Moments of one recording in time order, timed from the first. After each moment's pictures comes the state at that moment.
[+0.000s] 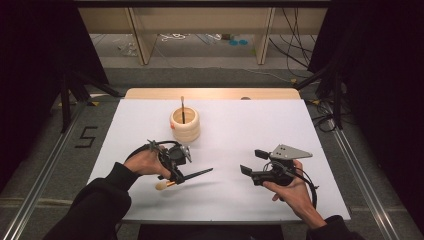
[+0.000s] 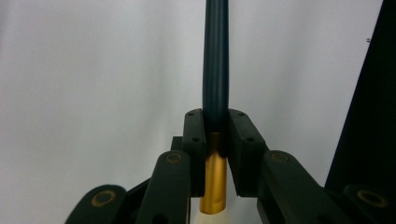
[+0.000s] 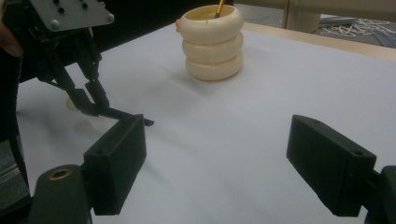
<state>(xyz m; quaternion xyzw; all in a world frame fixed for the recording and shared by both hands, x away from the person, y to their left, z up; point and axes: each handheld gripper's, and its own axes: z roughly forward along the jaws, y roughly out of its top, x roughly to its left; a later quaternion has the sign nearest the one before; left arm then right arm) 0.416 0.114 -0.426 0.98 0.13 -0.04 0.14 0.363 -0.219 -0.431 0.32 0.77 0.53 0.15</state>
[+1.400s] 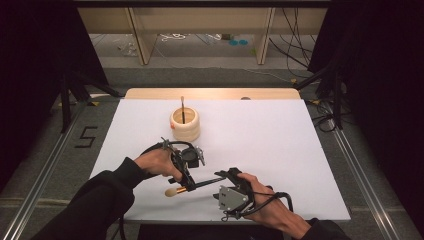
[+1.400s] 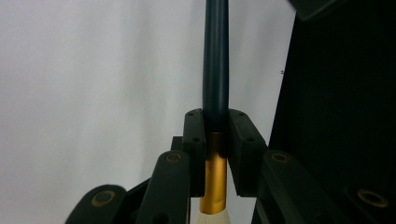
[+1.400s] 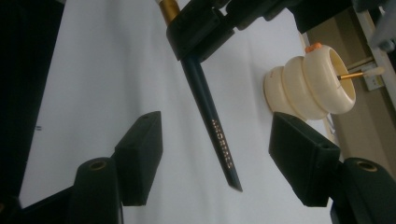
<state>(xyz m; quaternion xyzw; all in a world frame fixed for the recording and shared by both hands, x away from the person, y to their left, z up) 0.405 0.075 -0.409 0.98 0.11 -0.11 0.13 0.307 -0.117 -0.428 -0.09 0.89 0.28 0.33</state>
